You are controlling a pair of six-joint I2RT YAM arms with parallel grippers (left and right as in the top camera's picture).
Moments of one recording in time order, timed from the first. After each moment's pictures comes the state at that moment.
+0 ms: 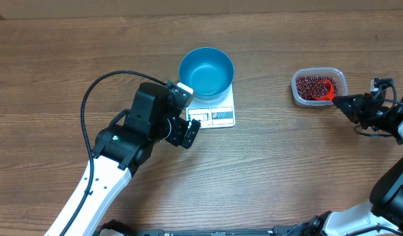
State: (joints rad) left arm -0.43 1.22 1.04 -0.68 0.12 0.06; right arm -0.62 1.78 1.11 -0.60 -0.94 -0.01
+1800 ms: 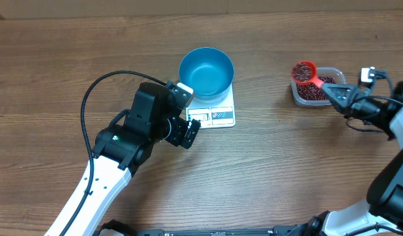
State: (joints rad) left arm -0.43 1.22 1.04 -0.68 0.12 0.06; right arm -0.53 1.78 1.11 -0.63 -1.48 -0.01
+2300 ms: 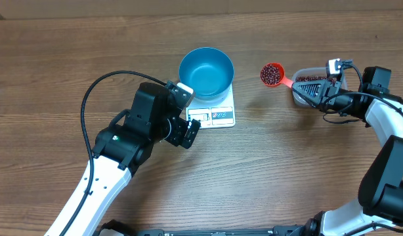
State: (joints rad) left arm -0.43 1.22 1.04 -0.68 0.12 0.06; right arm -0.35 1.78 1.10 -0.55 -1.48 0.04
